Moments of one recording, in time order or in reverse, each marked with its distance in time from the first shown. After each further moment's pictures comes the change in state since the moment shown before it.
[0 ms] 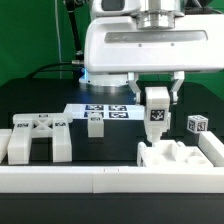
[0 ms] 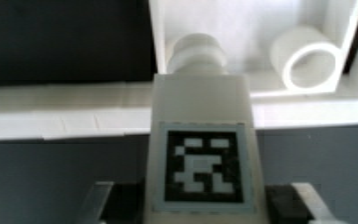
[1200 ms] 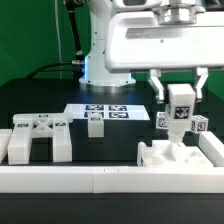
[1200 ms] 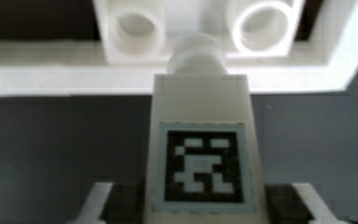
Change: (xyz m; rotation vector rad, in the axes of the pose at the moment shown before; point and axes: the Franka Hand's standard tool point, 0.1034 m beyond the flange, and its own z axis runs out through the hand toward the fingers) arm 0.022 -0.034 0.001 0.029 0.037 -0.043
